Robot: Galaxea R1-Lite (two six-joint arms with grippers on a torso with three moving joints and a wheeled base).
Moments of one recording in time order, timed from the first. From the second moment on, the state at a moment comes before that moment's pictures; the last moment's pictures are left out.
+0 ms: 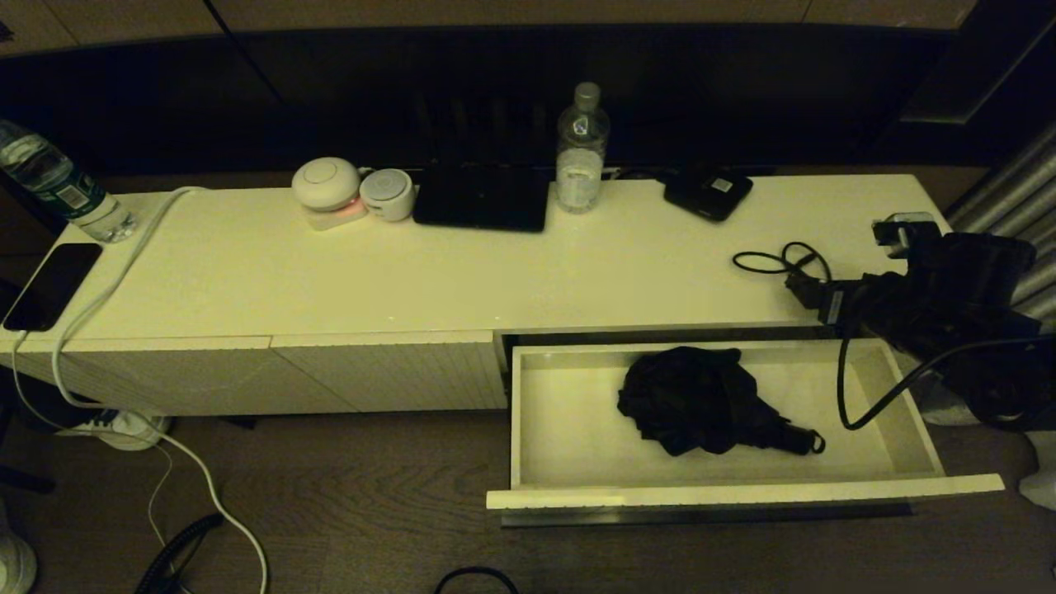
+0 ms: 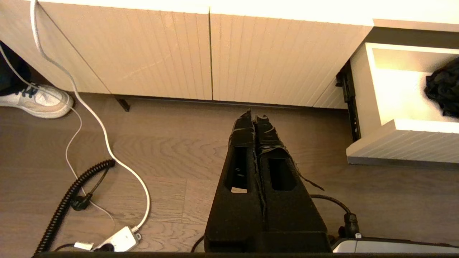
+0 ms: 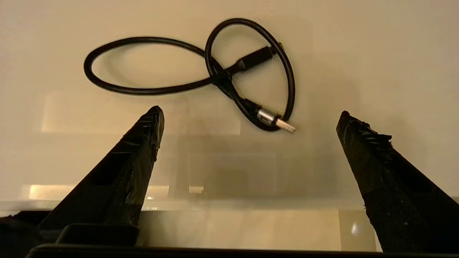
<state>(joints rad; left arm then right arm) 0.00 0.00 0.00 -0.04 0.02 -0.09 -0.04 1.93 -0.95 -0.90 -0.01 0.00</state>
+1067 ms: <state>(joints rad) 0.00 0.00 0.00 -0.04 0.02 -0.09 -0.04 1.99 -0.97 -0.93 0.02 0.00</state>
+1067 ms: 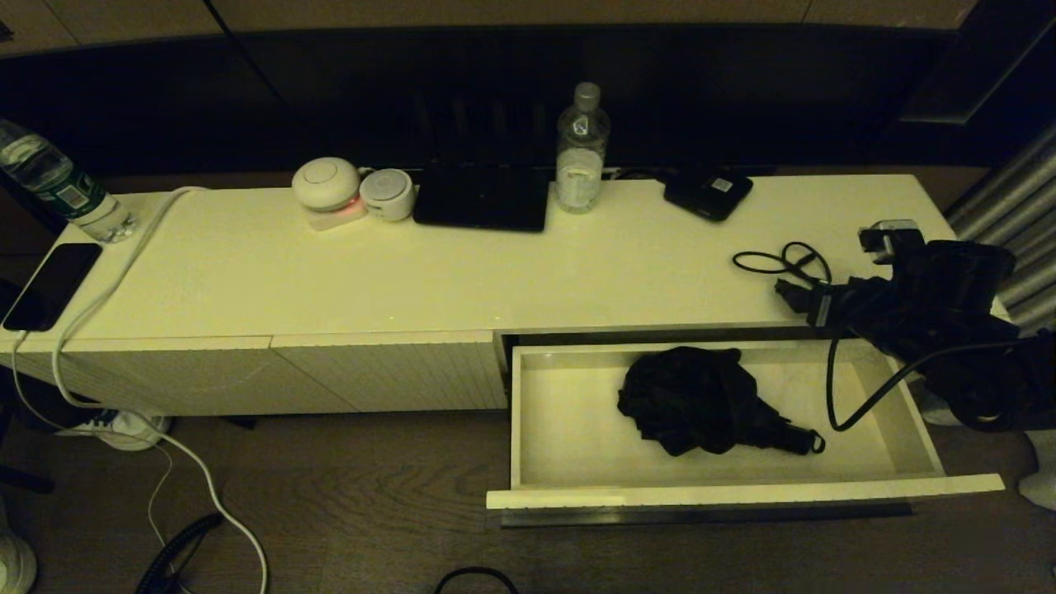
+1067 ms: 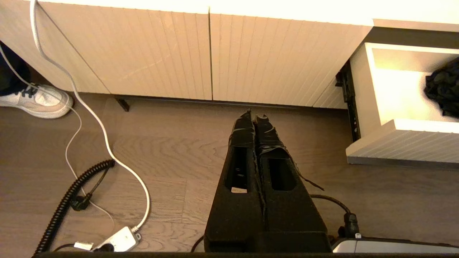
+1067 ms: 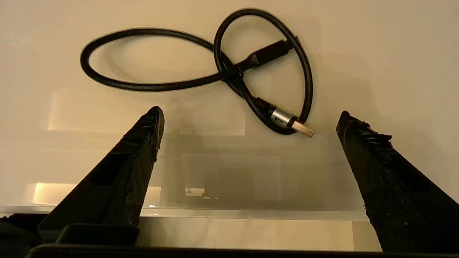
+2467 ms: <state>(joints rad) 0.00 0.00 0.00 -0.04 0.02 -0.09 -0.04 2.07 -1.11 -0.92 0.03 -0.01</state>
